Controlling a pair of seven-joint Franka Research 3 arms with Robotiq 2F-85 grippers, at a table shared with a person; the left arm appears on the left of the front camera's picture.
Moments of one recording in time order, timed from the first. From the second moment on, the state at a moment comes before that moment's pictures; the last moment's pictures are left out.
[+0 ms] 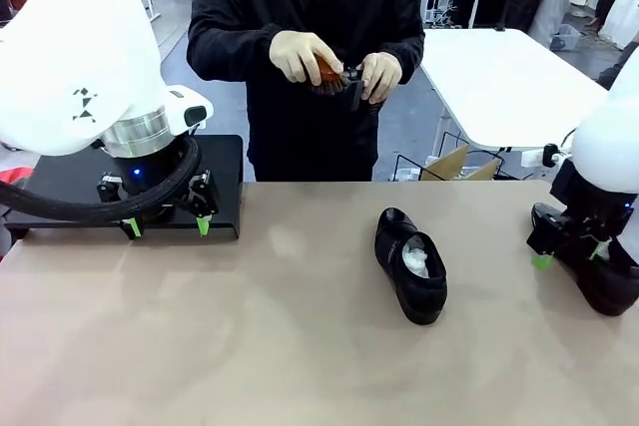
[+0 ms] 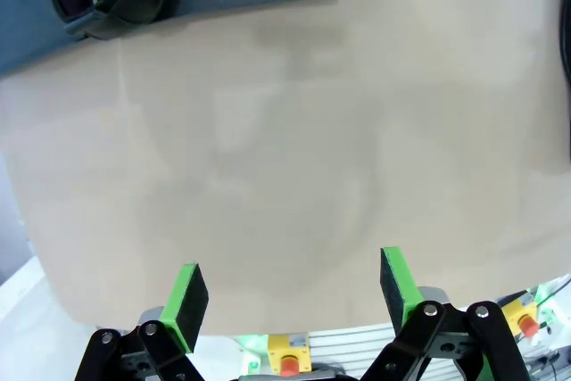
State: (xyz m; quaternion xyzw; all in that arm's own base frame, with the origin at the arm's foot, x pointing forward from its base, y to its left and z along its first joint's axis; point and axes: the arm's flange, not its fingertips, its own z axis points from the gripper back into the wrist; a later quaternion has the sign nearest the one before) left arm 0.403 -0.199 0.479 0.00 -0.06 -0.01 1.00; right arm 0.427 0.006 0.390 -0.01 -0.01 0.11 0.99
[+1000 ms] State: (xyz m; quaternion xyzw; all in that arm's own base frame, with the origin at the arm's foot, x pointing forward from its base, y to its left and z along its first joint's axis) left arm 0.403 -0.199 0.479 0.00 -0.06 -0.01 1.00; right arm 0.467 -0.057 0.348 -0.01 0.01 0.03 1.00
